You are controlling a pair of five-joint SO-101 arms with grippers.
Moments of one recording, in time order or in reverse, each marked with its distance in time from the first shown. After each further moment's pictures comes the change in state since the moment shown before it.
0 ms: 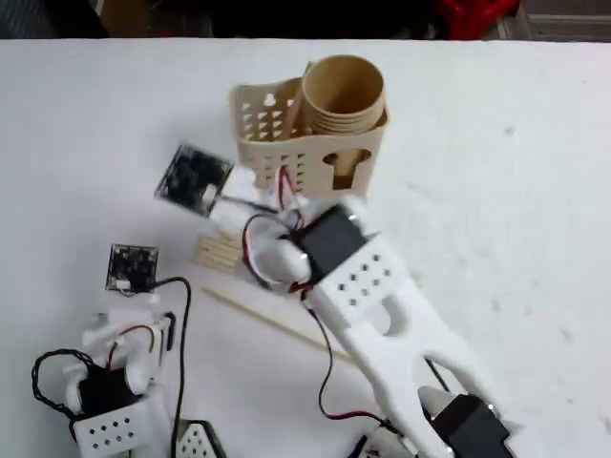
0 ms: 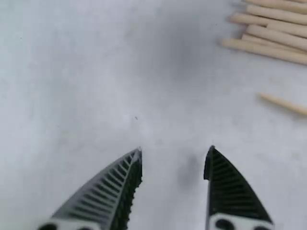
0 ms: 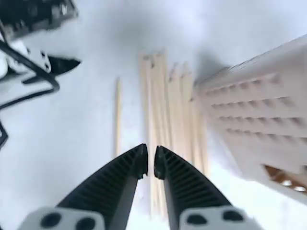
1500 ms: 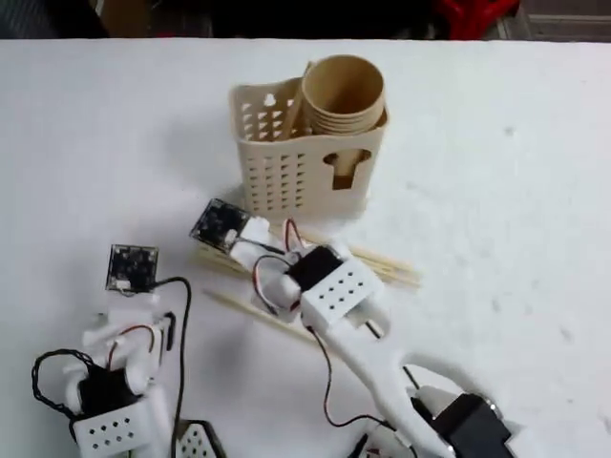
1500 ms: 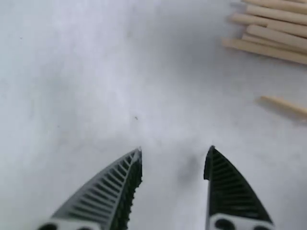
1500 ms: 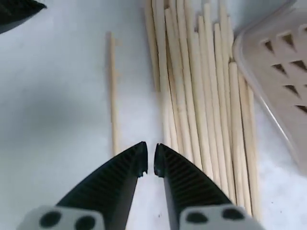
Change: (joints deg) left arm 0.0 0.0 0.0 0.0 0.0; right arm 2.1 0.0 34.2 -29.9 -2.7
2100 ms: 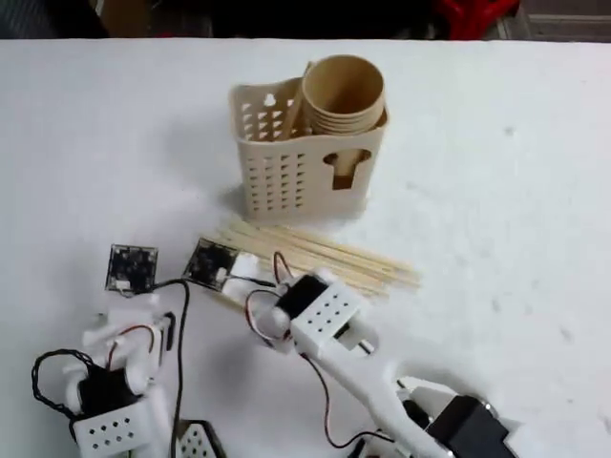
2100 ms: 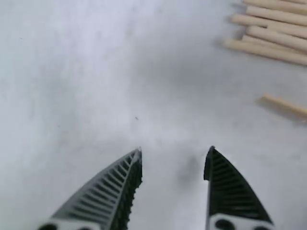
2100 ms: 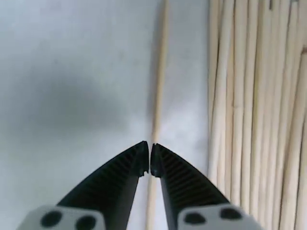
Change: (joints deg) left arm -0.1 0.0 0.0 0.0 0.0; right arm -6.6 0.1 7.6 -3.4 -0.2
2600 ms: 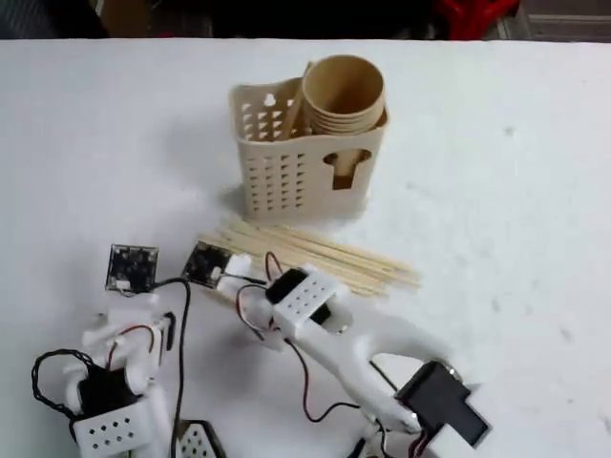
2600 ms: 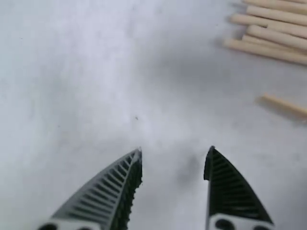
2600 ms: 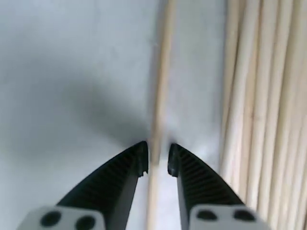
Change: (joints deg) left arm 0.0 0.0 0.0 0.0 0.0; right arm 2.0 14.3 -3.8 -5.6 0.0
